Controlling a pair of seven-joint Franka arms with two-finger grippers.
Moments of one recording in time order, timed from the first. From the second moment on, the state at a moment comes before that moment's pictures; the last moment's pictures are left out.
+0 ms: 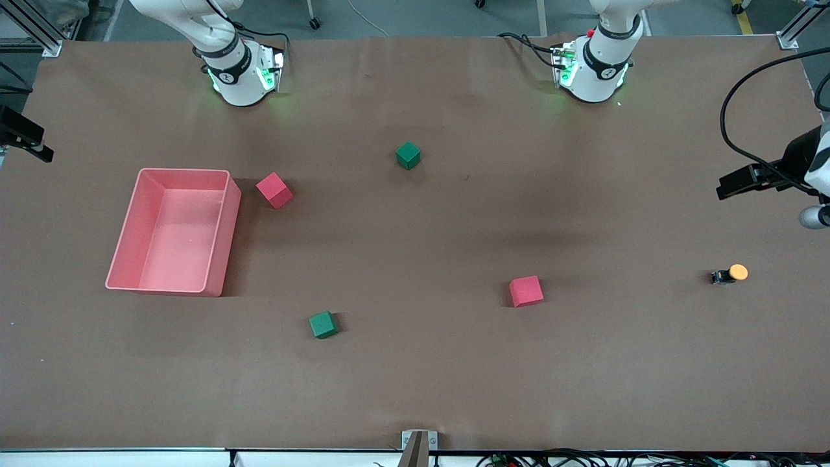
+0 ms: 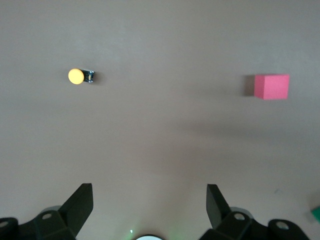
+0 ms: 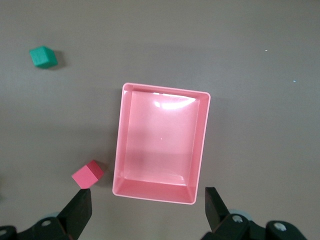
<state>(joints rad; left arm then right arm) 0.19 0.15 -0.23 -1.41 0.05 1.44 -0.14 0.10 -0.07 -0.24 -1.57 0.01 1.55 -0.20</state>
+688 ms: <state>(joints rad) 0.18 0.10 -0.24 -1.38 0.00 1.41 -0.12 0.11 -0.07 -0.23 -1.54 0.01 1.48 -0.15</state>
